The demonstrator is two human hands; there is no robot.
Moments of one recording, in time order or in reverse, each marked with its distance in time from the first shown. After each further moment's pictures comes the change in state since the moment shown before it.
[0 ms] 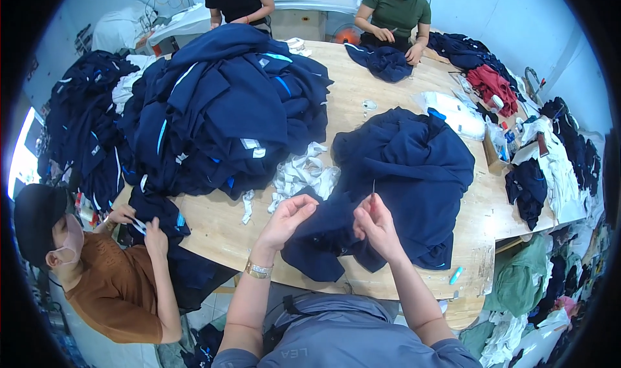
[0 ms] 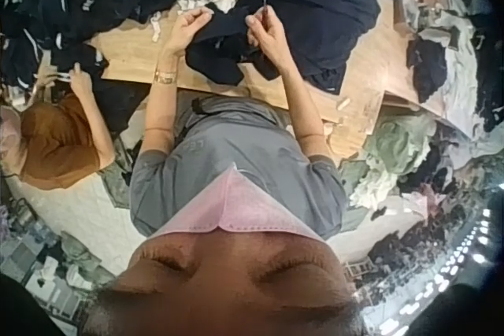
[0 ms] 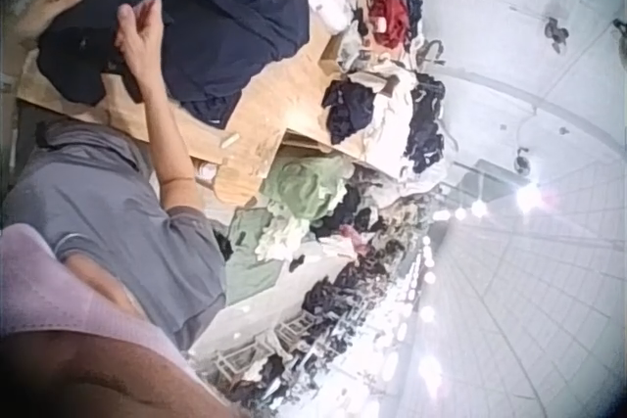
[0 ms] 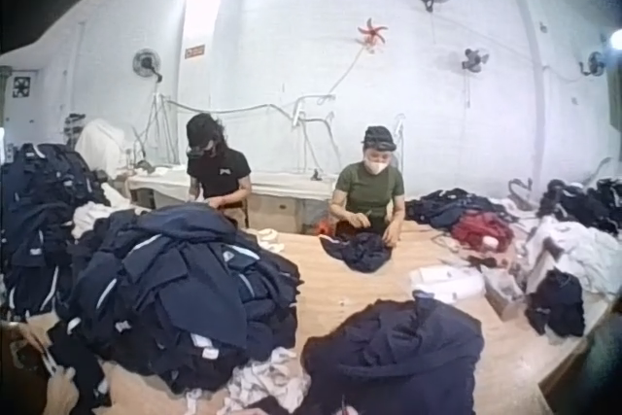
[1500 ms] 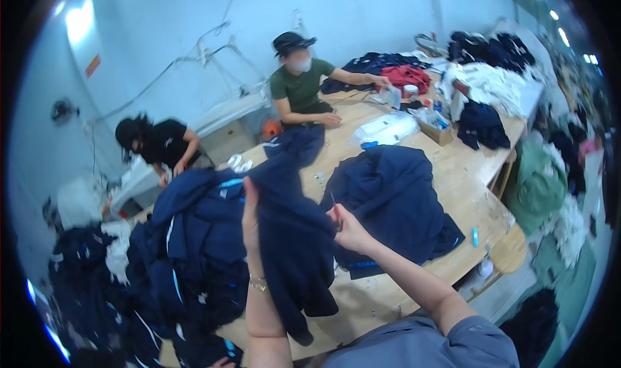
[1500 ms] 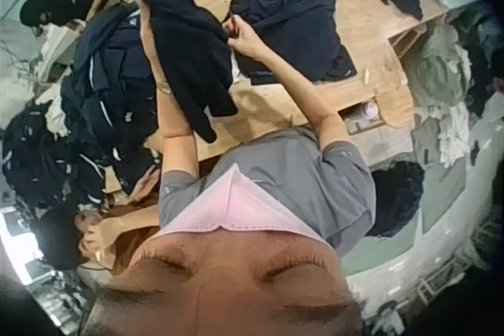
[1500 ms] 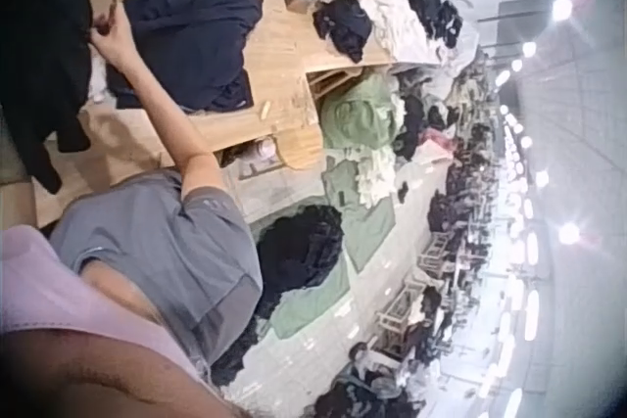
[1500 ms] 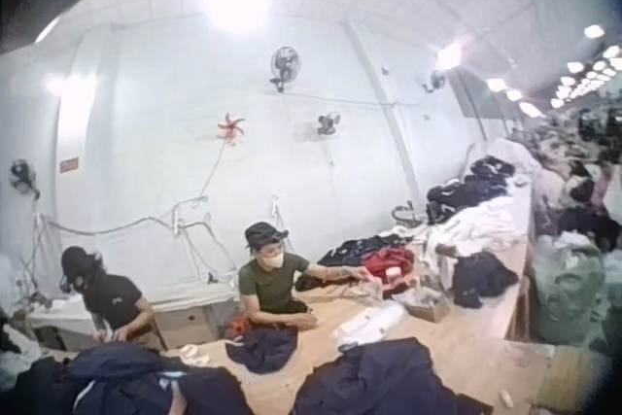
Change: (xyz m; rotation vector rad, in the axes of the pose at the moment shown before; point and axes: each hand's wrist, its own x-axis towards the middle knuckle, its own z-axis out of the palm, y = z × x) left_hand 0.075 0.168 0.062 -0.491 -0.558 0.227; right_hand 0.064 -0.035 0.019 -0.140 0.305 -0.334
